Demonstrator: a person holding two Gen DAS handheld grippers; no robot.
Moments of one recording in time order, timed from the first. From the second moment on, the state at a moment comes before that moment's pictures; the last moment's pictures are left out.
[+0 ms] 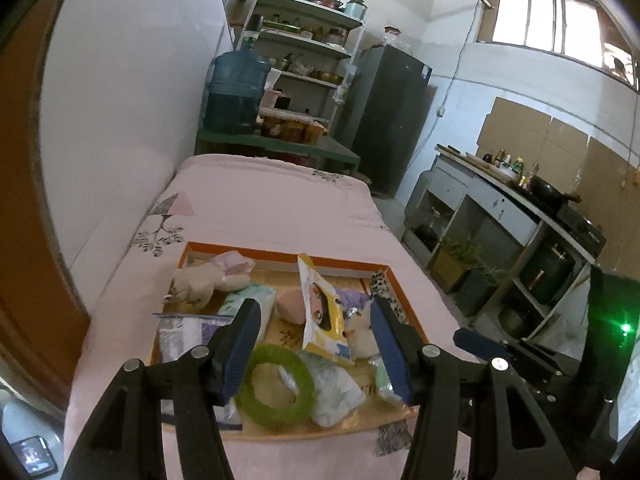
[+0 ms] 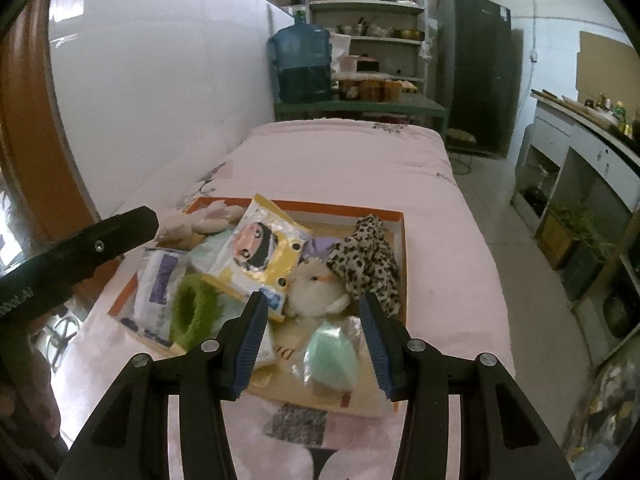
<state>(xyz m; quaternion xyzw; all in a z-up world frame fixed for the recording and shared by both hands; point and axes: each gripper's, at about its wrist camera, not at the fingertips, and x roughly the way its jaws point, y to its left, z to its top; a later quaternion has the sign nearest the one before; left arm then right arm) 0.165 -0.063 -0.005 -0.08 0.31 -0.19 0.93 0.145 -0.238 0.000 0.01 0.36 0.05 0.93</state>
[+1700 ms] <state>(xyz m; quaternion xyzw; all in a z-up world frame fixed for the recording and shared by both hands) -0.027 -0.021 0.039 -0.01 0.24 -0.04 0.97 -0.042 -0.172 0.056 0.02 0.28 -0.03 0.96</state>
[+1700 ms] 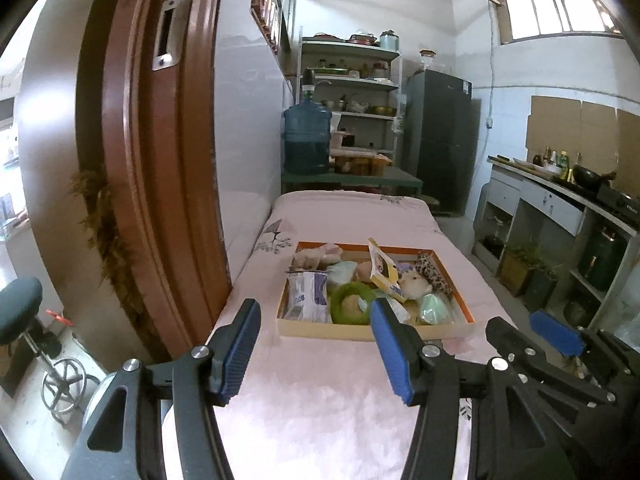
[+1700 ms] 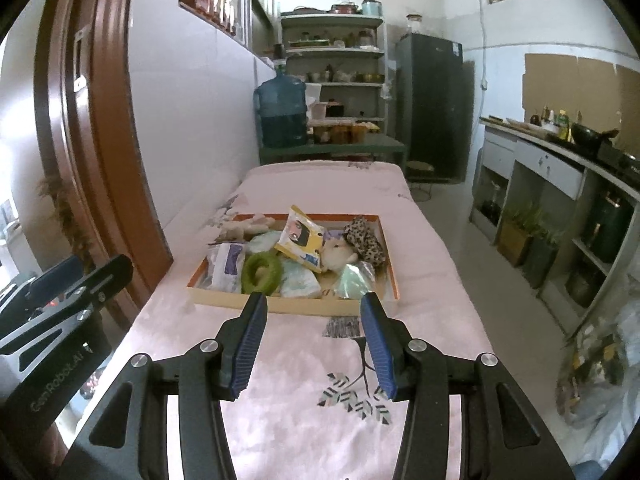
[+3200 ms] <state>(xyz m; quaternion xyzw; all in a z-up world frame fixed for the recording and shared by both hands) -0.056 -0.009 0.038 -0.01 0.24 -0.03 0.97 -0.073 -0.157 0.063 0.01 0.26 -0.02 0.97</state>
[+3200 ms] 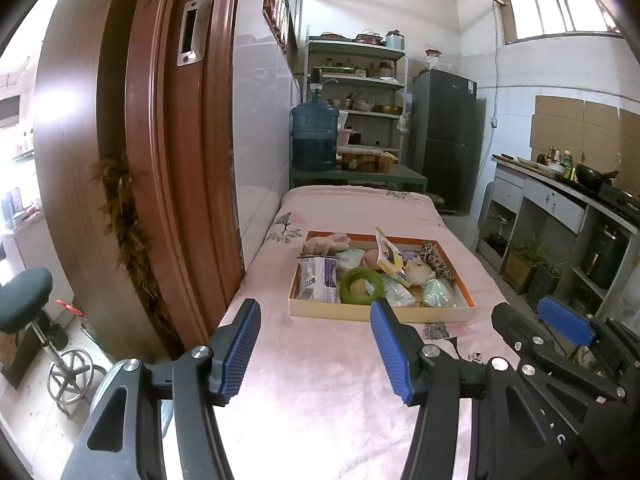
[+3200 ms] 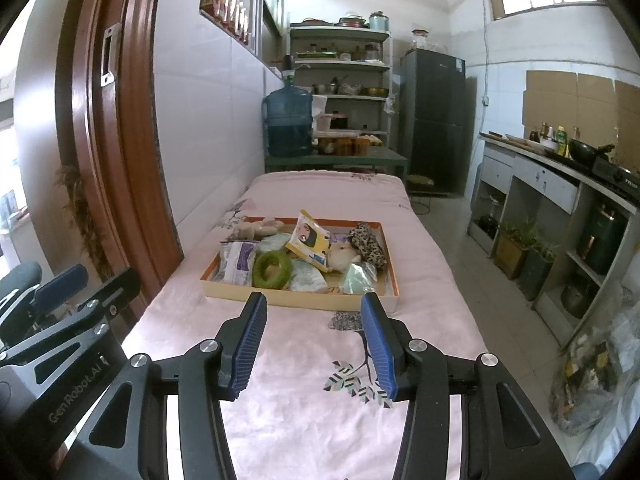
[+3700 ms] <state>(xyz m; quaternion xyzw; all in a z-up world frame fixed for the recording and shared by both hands) -0.056 -0.008 0.037 -0.01 0.24 -0.03 0.97 -0.070 -0.156 0.063 0.00 0.26 -0.03 0.97</state>
